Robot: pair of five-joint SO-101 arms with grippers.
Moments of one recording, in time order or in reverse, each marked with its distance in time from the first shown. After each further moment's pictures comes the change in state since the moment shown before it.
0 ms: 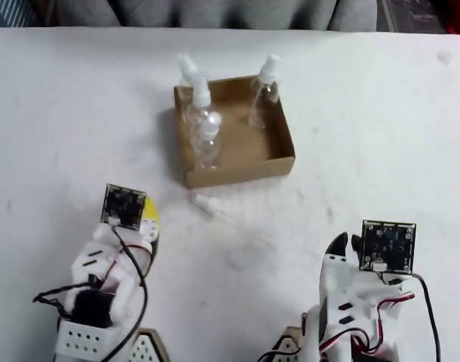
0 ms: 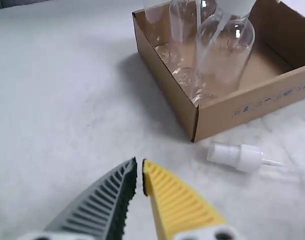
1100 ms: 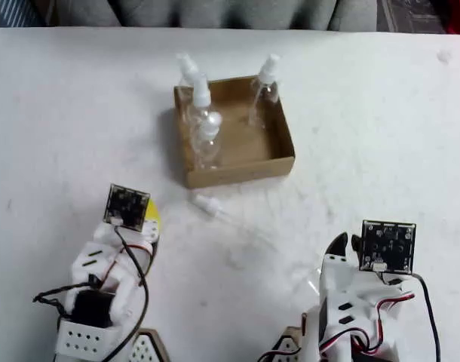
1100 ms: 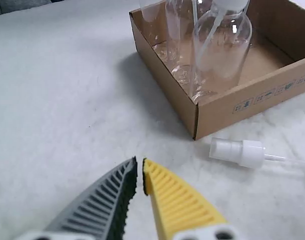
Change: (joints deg) left arm 0.0 0.0 0.0 0.0 -2.1; right arm 0.0 0.0 0.0 0.0 0.0
